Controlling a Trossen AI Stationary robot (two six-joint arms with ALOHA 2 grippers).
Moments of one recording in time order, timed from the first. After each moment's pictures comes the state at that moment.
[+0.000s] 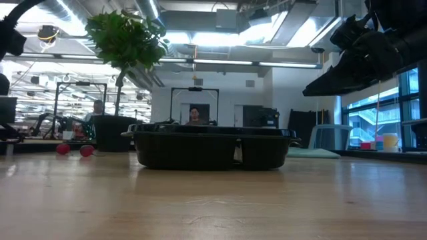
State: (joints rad) left arm -0.79 1.88 1.16 -0.83 0.03 -0.91; right arm 0.17 0.90 0.24 0.27 0.37 0.13
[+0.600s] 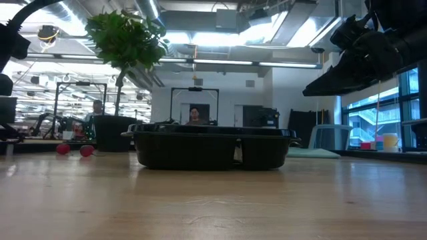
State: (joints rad) left arm -0.79 1.89 1.17 -0.84 0.04 -0.91; right arm 0.17 0.90 0.24 0.27 0.37 0.13
